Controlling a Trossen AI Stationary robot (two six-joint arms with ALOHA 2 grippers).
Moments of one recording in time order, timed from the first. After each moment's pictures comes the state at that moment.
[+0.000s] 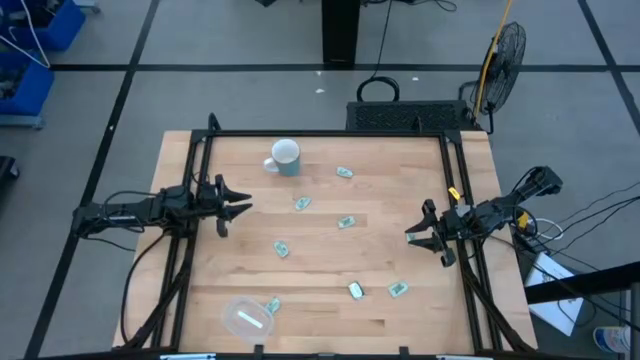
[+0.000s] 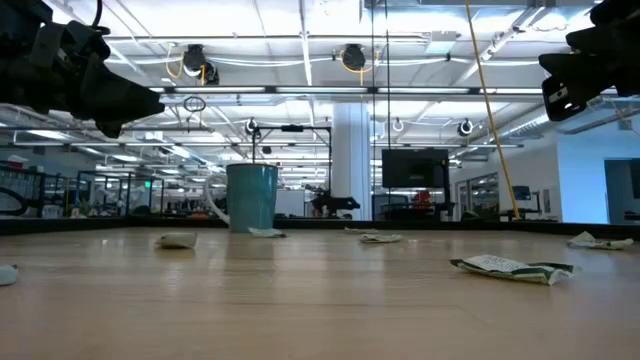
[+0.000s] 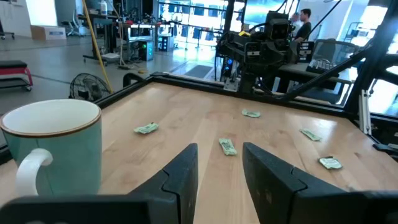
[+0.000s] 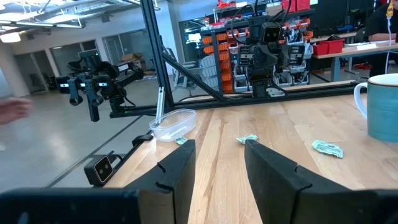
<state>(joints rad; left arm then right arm) 0.06 0.06 0.04 -0.04 -0.11 -0.14 0.53 0.08 0.02 0.10 0.34 0.17</state>
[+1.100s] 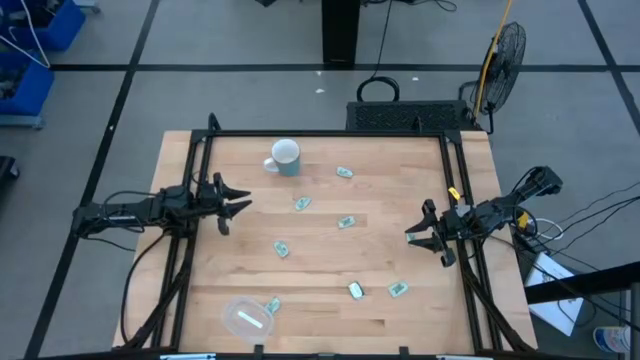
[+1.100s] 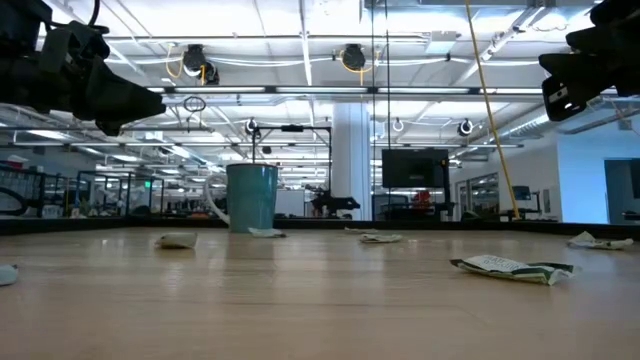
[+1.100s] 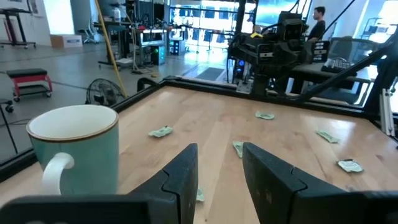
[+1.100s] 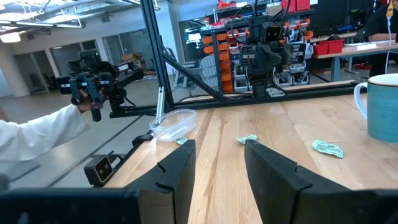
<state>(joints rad) 0.06 0.06 0.04 -0.03 -0.16 -0.10 0.53 0.08 0.02 0.10 0.34 0.17</state>
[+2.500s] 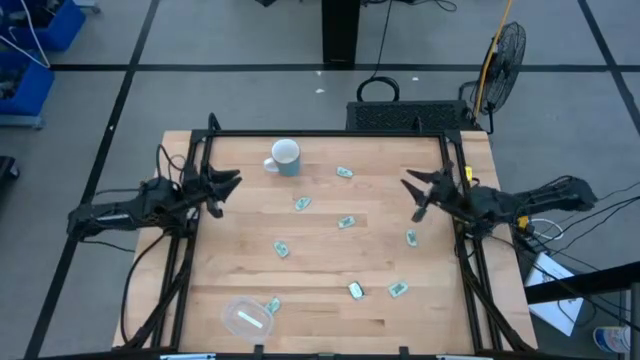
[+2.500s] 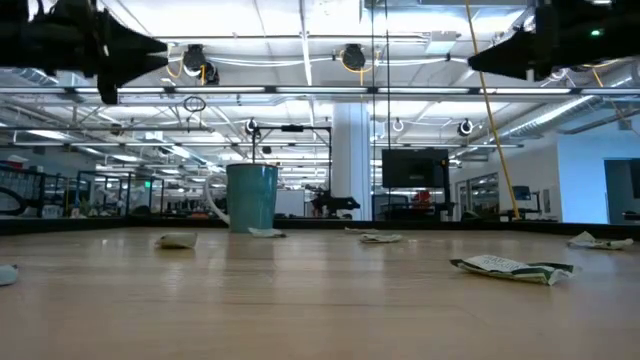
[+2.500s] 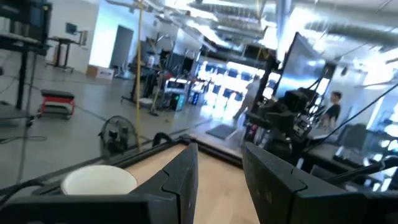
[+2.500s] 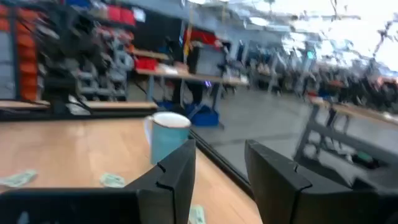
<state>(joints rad) 0.12 0.14 0.18 0.12 -0.26 -0.24 0.14 0.47 0.24 0.25 0.71 -0.19</state>
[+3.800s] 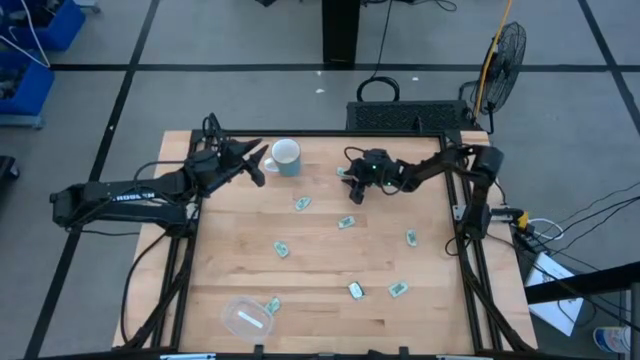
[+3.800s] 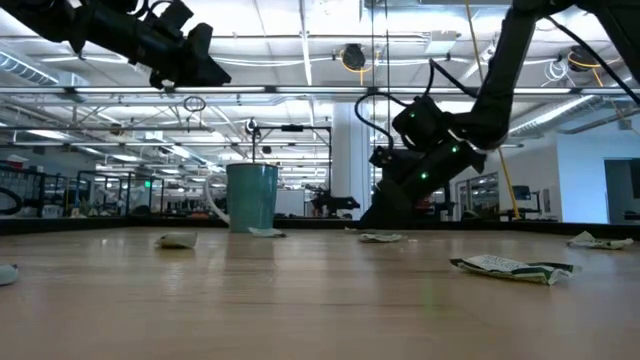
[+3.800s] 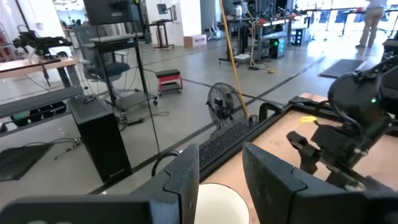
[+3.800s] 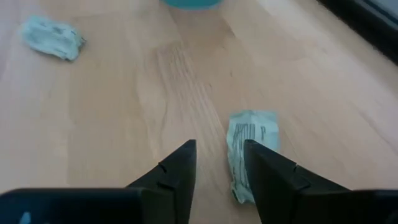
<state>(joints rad) 0.31 0.87 0.50 0.28 -0.45 0.01 -0.49 1.89 0.67 0.60 -0.11 -0.11</state>
